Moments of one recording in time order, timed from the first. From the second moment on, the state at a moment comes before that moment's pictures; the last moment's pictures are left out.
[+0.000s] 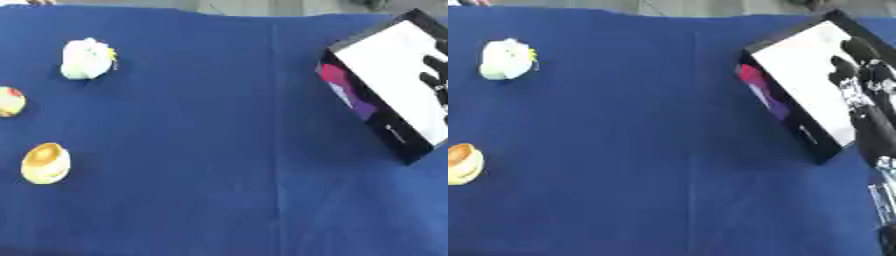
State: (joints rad) left arm -0.39 0.34 0.23 -1.62 0.13 -0.16 0.26; right arm -0.16 -0.42 -0.20 -1.98 -0.23 -0.05 -0.04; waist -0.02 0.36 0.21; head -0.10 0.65
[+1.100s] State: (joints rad) left arm -0.55 0.70 0.15 -1.36 -0.05 -0.09 0.06; right arm -0.14 -0.46 -0.21 -1.98 -0.23 -0.08 -0.05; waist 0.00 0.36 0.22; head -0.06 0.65
